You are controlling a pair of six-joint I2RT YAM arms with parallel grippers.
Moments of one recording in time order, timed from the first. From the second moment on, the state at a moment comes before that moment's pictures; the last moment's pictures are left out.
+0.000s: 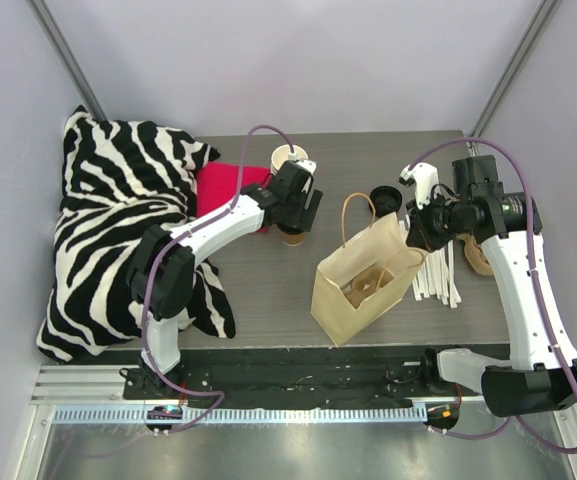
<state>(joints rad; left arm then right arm) -0.70 1.92 1.57 -0.50 -0.19 -0.22 0.09 1.18 1.43 -1.26 -0.38 -0.46</state>
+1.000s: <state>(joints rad) -0.70 1.51 1.40 -0.62 -0.03 -0.09 0.09 1.20 1.44 -1.24 -0.48 -0.49</state>
